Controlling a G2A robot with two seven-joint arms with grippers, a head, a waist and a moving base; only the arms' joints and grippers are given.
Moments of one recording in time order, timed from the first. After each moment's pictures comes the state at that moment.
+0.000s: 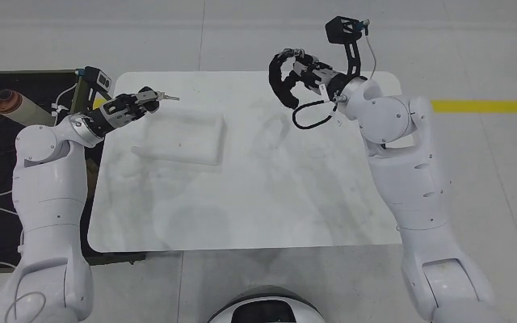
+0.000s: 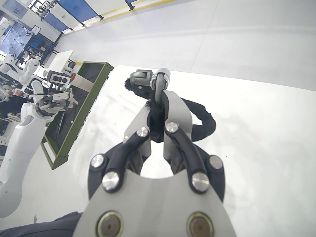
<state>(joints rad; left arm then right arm) 0.85 -1.06 -1.66 -1.01 -0.35 -0.33 -1.31 -0.79 -1.35 1.22 -1.58 -0.68 0.08 0.80</state>
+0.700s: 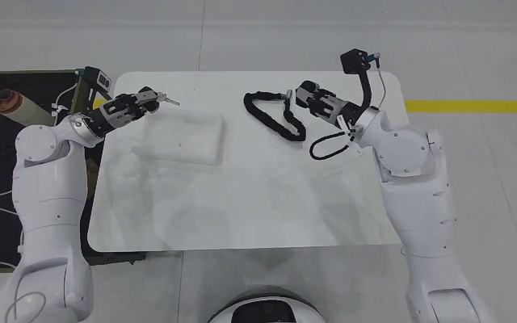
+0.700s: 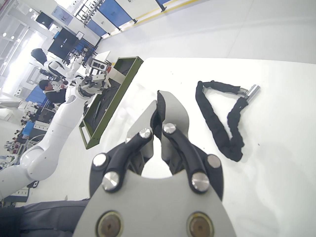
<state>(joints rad) 0.85 -1.06 -1.66 -1.01 -0.35 -0.33 -1.31 -0.99 -1.32 1.33 -1.70 -0.46 -0.07 0.83</state>
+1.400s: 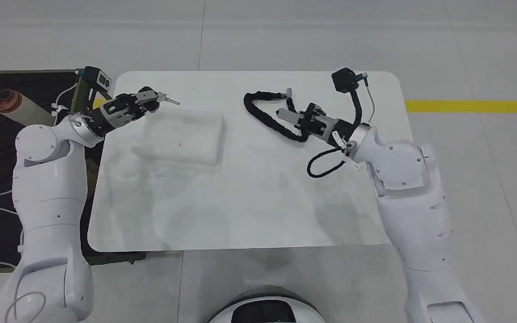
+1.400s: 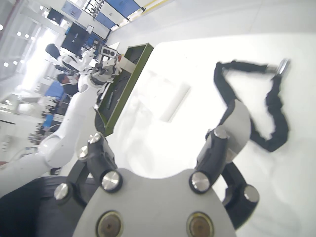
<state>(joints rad) 0.85 -1.06 -1.66 -1.01 -0.35 -0.33 -1.31 -1.09 -1.32 1.29 -1.75 -0.34 0.01 0.85</state>
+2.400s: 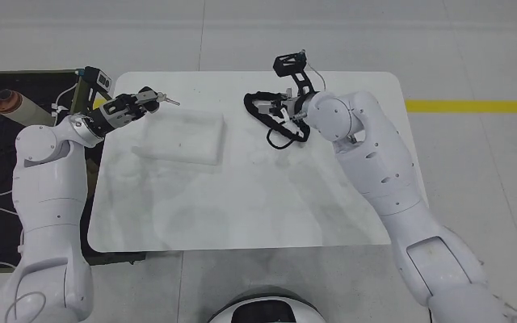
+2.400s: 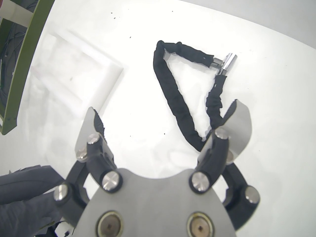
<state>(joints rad) 0.85 -1.06 -1.66 -1.01 -0.35 -0.33 -1.31 -0.70 -1.40 0.98 -1.38 -0.91 0.14 0.95</state>
